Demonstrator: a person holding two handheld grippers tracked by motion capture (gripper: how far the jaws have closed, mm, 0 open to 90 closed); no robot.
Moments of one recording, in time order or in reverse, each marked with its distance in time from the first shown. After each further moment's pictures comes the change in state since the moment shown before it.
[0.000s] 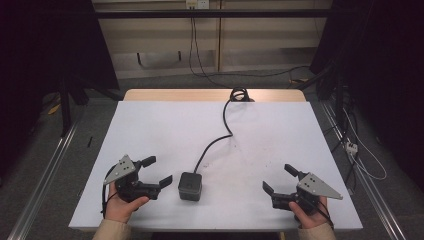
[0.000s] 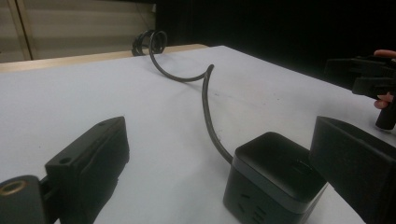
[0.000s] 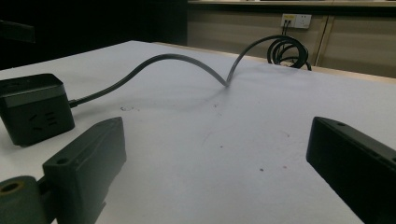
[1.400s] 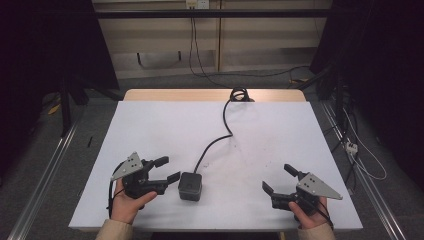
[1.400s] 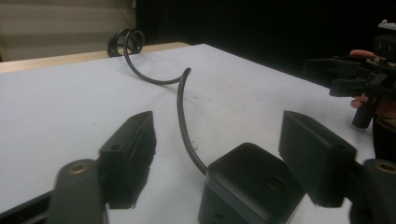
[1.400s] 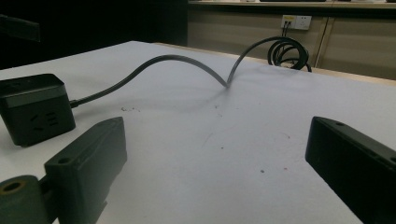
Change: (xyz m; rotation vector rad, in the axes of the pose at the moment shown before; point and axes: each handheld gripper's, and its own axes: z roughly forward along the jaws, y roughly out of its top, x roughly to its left) left arm -0.008 0.010 0.014 0.021 -0.077 0.009; right arm 0.001 0.001 0.000 -0.001 -0.001 -0.009
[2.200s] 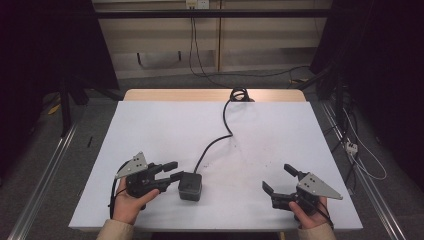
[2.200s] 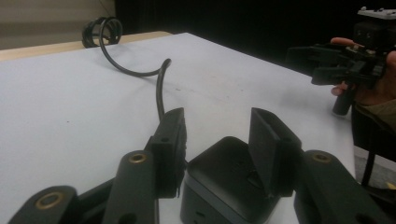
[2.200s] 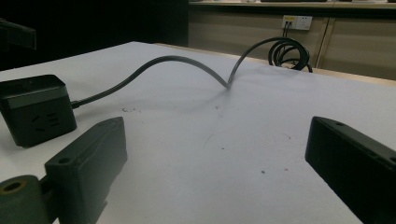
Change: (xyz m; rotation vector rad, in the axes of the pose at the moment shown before) left arm -0.003 0.002 0.006 0.041 -0.083 -0.009; right arm 0.000 0.000 0.000 -0.002 0.003 0.002
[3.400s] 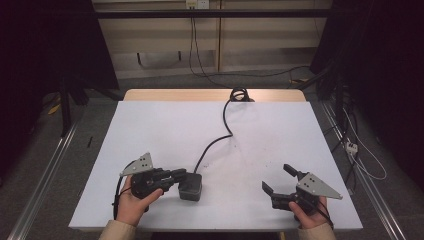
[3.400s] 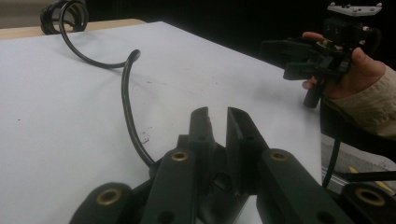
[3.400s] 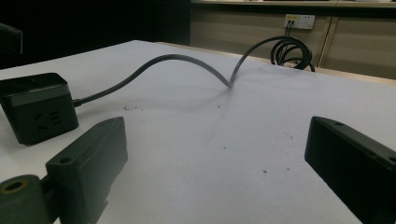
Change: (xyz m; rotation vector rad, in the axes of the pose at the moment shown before) left arm -0.007 0.004 0.010 0.041 -0.097 -0.025; right arm 0.000 0.000 0.000 0.005 0.008 -0.004
